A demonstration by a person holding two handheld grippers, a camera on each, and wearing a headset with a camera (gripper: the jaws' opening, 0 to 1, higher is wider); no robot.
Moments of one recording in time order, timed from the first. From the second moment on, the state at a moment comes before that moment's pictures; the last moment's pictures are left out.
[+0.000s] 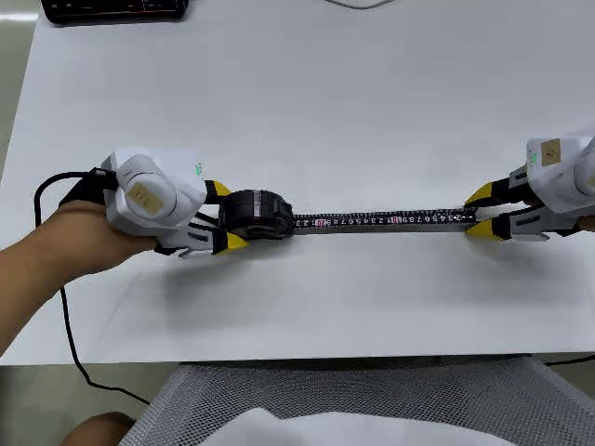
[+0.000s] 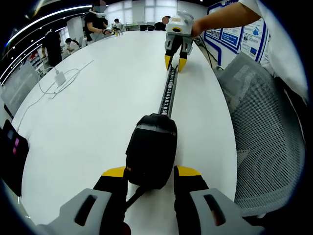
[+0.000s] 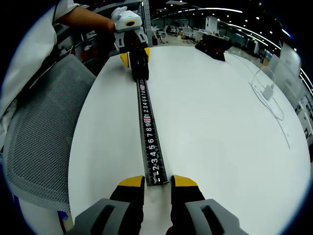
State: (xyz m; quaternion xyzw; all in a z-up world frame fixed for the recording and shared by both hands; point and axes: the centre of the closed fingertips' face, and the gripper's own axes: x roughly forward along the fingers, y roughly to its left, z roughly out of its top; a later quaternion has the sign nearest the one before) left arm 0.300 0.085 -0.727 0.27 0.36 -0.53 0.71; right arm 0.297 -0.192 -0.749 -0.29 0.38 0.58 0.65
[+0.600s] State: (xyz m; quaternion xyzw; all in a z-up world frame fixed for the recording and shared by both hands) left arm 0.296 0.081 -0.718 0.24 0.36 -0.53 0.73; right arm 0.297 -0.190 -0.736 -0.27 0.39 0.56 0.68
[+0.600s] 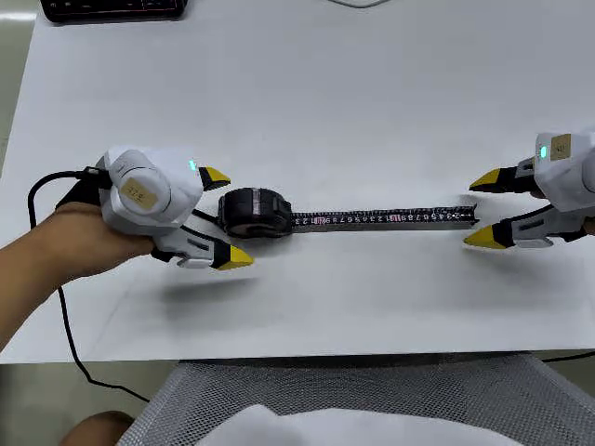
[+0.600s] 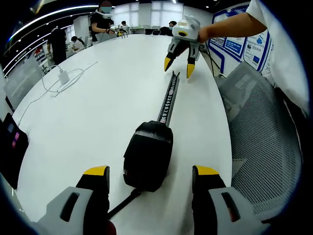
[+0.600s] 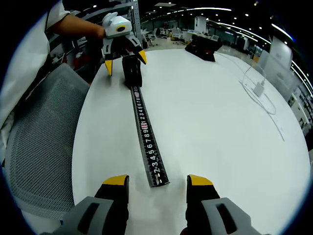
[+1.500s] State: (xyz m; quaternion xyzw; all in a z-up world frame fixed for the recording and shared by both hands) left arm 0.300 0.103 -0.689 0.20 0.33 -0.46 0.80; right arm 0.294 -0.198 -0.715 -0.22 0.39 0.49 0.74
